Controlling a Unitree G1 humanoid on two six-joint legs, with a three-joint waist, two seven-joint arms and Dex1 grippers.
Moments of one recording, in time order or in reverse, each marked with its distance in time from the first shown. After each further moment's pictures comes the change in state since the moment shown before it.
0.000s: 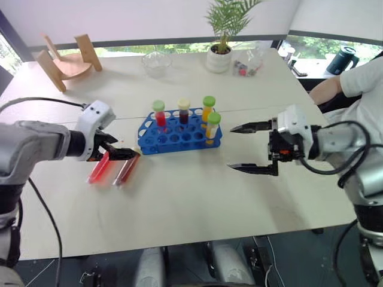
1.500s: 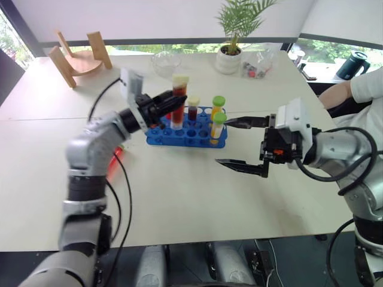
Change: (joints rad) left arm 0.026 -0.770 0.194 0.227 0.204 -0.954 -0.063; right arm 0.071 0.066 -0.057 -0.222 0.102 0.189 -0.295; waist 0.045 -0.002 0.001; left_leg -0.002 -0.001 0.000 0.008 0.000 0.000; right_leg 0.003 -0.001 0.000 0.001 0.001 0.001
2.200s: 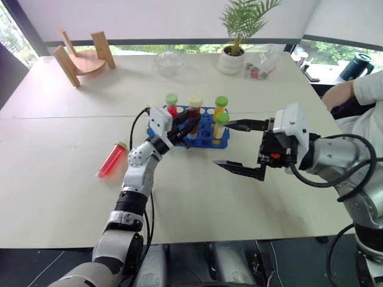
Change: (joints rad) left arm 0.063 -0.199 -0.071 0.410 0.202 -0.687 -0.003; right arm 0.042 0.000 -0.004 -0.062 0.017 0.037 -0.081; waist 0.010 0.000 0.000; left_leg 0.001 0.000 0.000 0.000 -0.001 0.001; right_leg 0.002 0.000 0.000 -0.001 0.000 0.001
